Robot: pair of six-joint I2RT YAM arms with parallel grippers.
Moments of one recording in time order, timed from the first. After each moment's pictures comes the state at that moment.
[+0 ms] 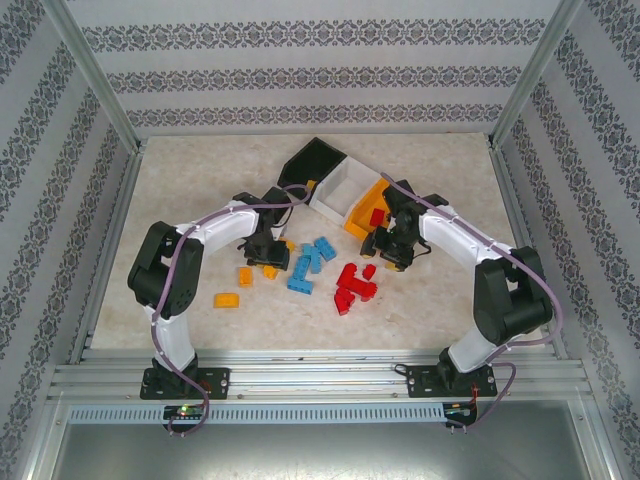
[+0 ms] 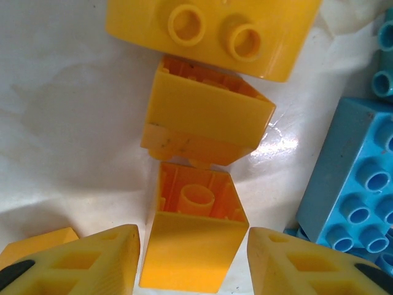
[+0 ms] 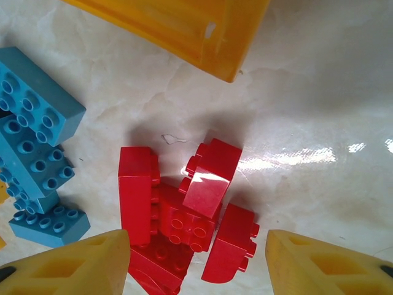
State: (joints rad) left arm -0.47 1.88 1.31 -0.97 0.11 -0.33; right arm 0.34 1.61 1.12 -0.91 -0.31 0.70
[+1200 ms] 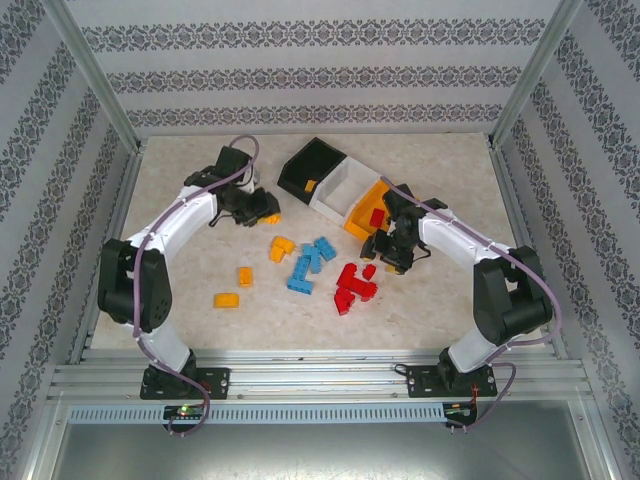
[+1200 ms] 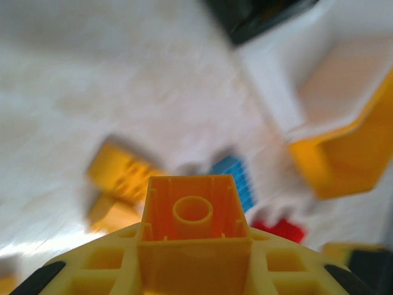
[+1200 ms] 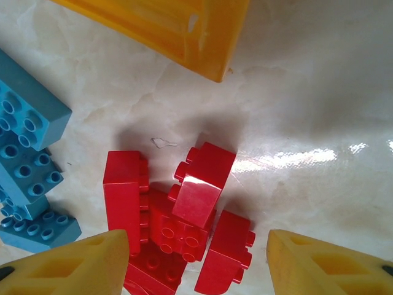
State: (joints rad) left arm -0.25 1.73 1.39 -0.69 0.41 -0.68; right arm 0.34 1.61 1.07 -0.86 -0.31 0.71
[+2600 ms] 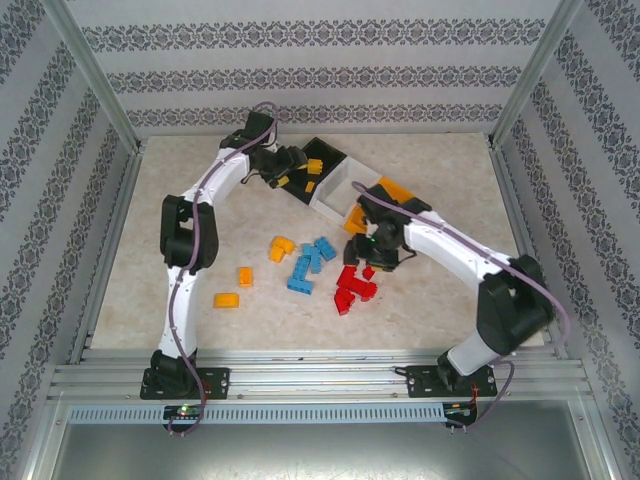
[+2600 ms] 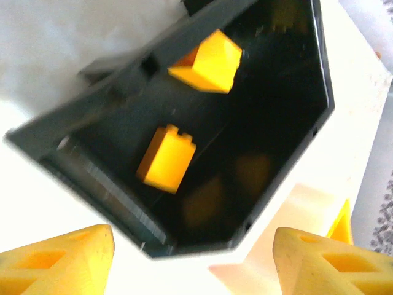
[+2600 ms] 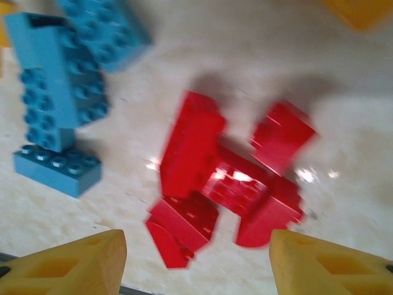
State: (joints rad) left arm -0.23 2.28 2.07 -0.74 0.43 -0.76; right arm 0.55 1.62 1.22 -0.95 -0.23 0.61
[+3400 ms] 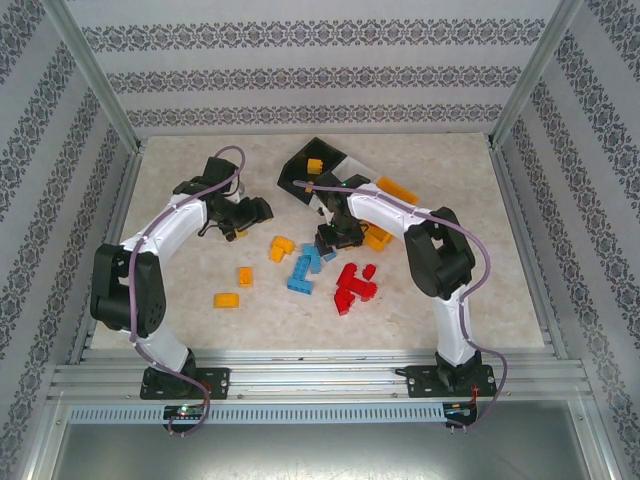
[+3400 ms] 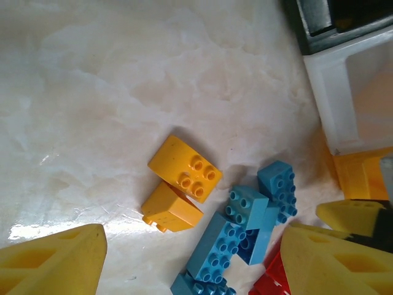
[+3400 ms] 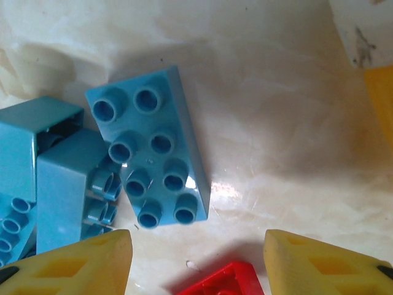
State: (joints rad) left arm -0.18 1.66 1.26 -0.73 0.36 -0.64; right arm 0.60 2.11 1.66 -1.05 -0.12 0.31
